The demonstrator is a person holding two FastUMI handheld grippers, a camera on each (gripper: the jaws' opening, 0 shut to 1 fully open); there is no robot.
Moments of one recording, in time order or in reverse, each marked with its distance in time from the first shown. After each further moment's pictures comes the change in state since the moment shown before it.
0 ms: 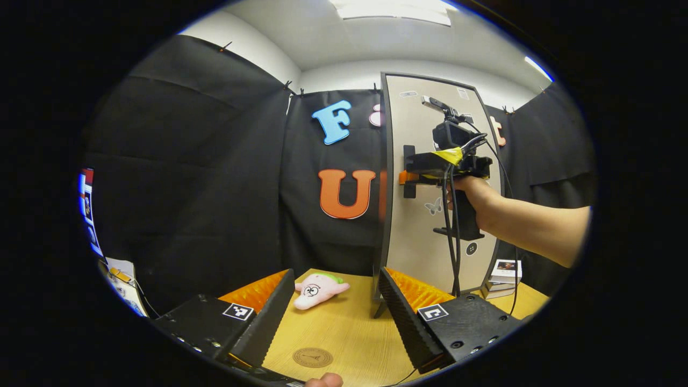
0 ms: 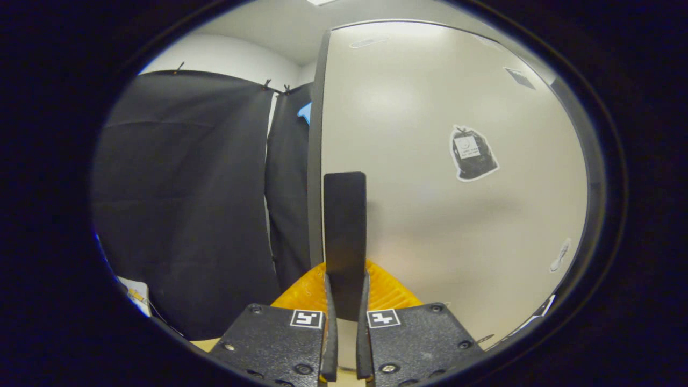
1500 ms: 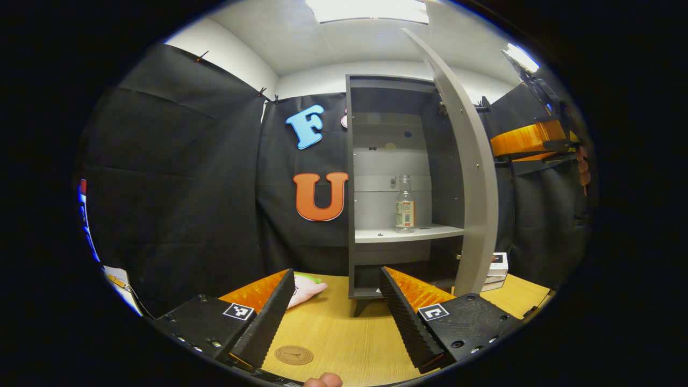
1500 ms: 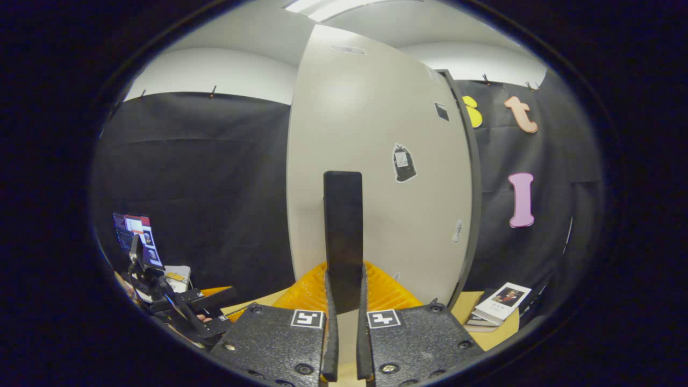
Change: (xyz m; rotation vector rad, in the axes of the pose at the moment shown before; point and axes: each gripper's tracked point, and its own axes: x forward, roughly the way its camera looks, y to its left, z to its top) left arm -0.013 -0.077 -0.003 0.013 -0.043 -0.144; right arm -0.217 -0.048 -0.003 -0.025 0.008 0.134
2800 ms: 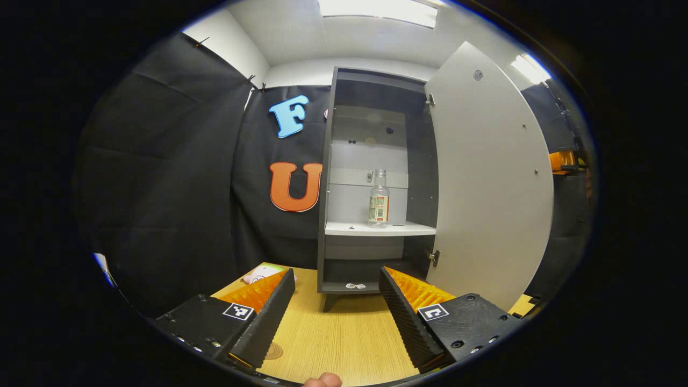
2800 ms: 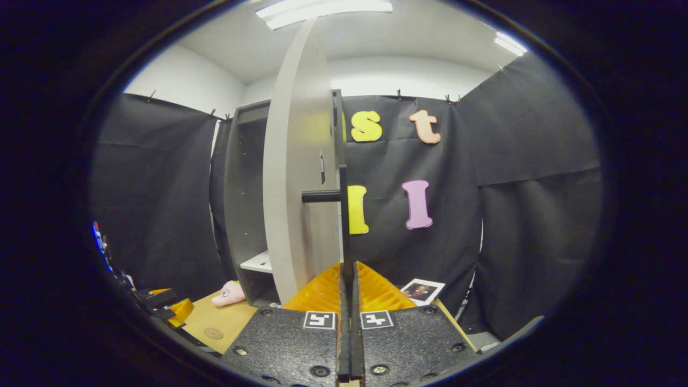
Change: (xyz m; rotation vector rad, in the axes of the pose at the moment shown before) left arm 0.000 -0.029 -0.012 -0.065 0.044 -0.095; right arm -0.086 -0.135 0.003 0.073 -0.079 -0.474
